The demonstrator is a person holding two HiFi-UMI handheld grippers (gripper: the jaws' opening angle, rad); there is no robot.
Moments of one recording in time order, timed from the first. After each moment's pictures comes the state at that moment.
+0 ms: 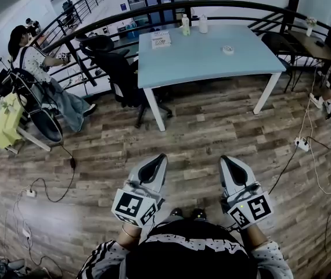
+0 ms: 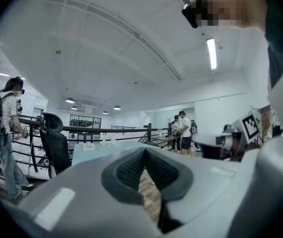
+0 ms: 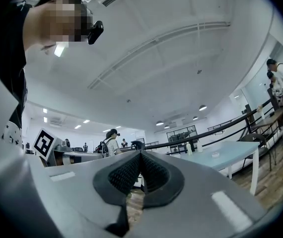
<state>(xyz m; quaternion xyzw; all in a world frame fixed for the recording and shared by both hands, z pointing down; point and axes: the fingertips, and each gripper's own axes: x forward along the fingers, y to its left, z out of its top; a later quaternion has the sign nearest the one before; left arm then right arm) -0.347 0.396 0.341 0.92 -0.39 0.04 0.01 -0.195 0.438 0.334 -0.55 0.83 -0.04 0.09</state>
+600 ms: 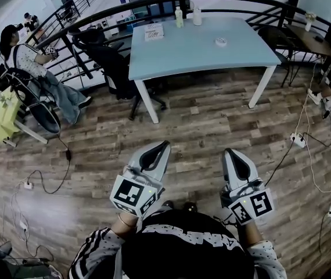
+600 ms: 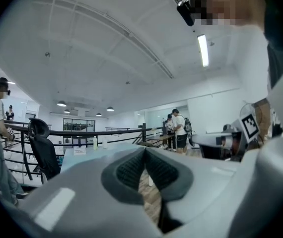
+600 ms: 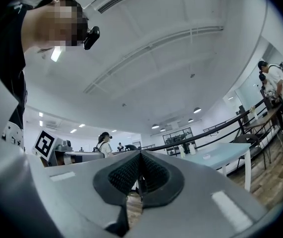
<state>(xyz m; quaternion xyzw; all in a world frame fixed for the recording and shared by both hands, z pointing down) -0.251 0.411 0.334 0.93 -0.36 0.05 -0.01 -0.103 0.461 0.339 -0.56 0.82 -0.04 0.12</state>
